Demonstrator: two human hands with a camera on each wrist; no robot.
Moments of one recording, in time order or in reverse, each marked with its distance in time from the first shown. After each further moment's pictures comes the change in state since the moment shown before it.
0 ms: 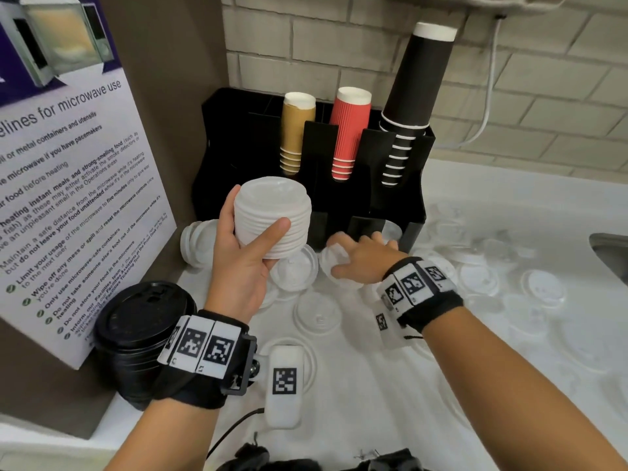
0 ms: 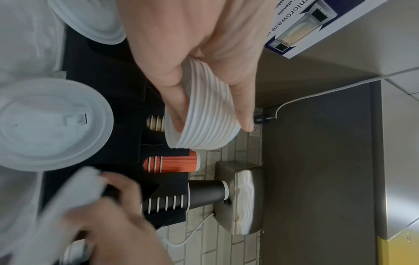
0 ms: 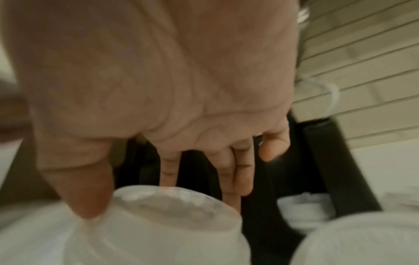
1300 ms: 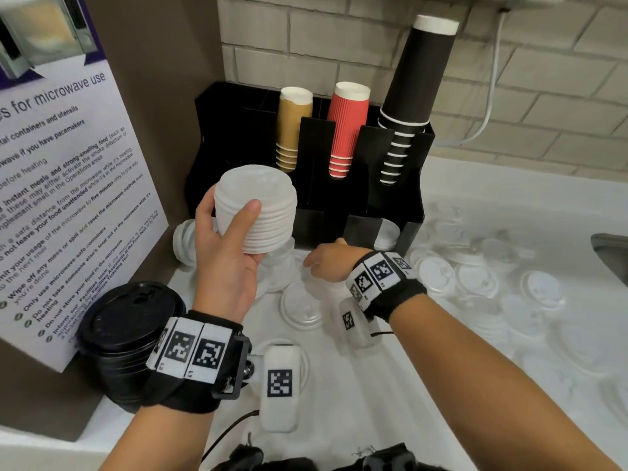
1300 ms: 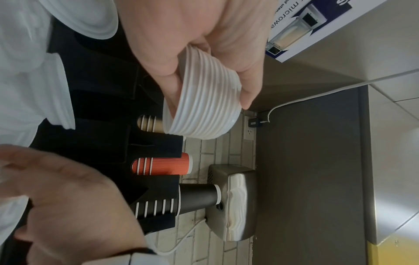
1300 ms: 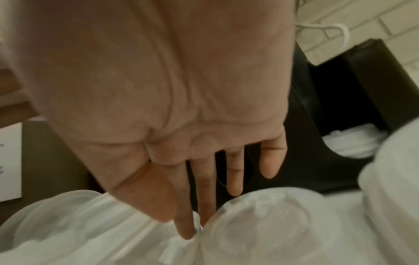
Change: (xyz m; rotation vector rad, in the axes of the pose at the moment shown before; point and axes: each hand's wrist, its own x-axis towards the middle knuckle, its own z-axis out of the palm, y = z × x) left_hand -0.005 0.012 0.014 -0.026 0.140 0.051; right_hand 0.009 -0.045 -0.007 -0.108 -0.276 -0.061
